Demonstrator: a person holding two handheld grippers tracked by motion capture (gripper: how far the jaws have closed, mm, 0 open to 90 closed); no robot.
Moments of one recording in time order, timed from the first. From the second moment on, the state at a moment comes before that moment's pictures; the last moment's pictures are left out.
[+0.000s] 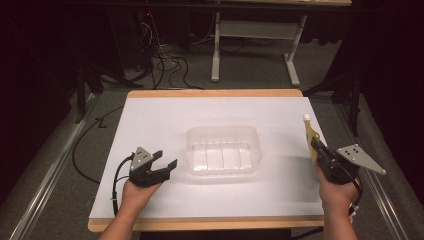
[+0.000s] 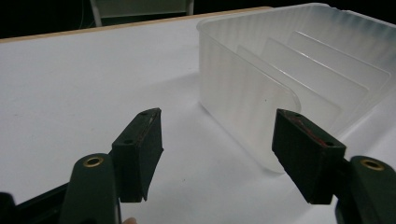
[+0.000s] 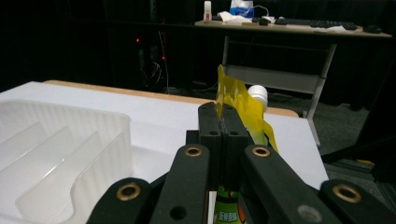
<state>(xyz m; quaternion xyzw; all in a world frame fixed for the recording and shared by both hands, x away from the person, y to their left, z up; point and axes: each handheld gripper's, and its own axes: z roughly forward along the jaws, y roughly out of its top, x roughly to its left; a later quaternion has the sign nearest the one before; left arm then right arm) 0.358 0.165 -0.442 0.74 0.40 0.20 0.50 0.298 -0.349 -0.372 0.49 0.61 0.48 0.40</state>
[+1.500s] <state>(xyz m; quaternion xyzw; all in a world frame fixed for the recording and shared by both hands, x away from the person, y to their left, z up) 0.363 0.158 -0.439 0.74 0.38 0.19 0.52 0.279 -0.354 -0.380 0.47 0.59 0.50 0.41</state>
